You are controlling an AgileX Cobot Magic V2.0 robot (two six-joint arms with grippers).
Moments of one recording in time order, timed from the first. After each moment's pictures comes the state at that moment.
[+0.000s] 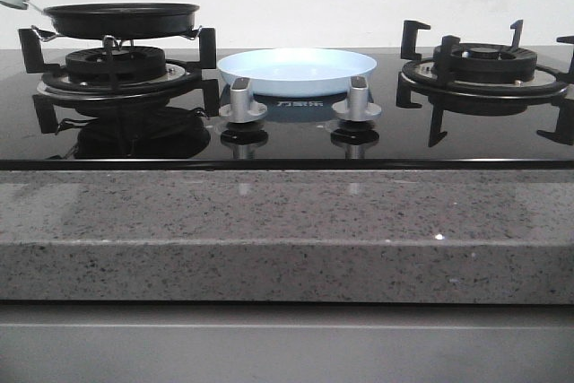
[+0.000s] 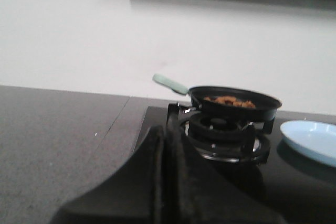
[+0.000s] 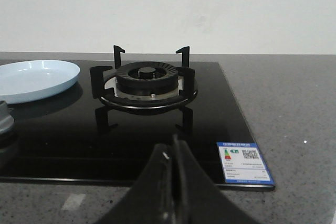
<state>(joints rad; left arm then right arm) -0.01 0.00 -0.11 -0.08 0.02 -0.03 0.00 -0.01 -0.10 0.04 0.17 0.02</state>
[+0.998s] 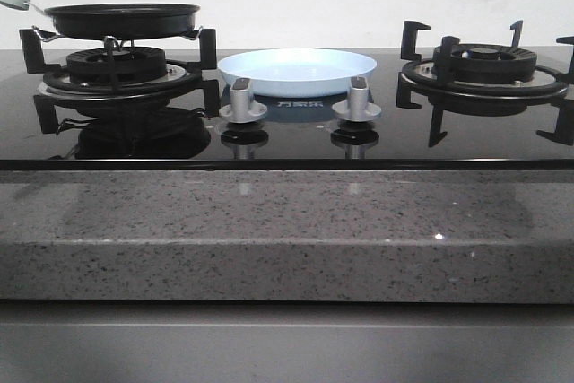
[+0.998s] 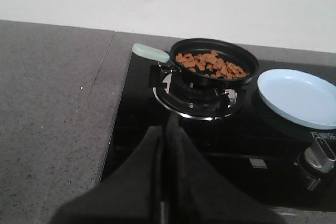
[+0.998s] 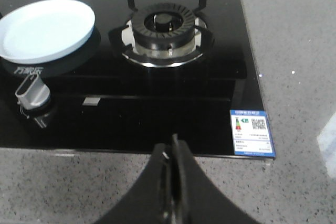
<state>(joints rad) -0.01 0.41 -0.71 -0.10 0.65 -0.03 0.00 0.45 -0.72 0.09 0.77 0.01</state>
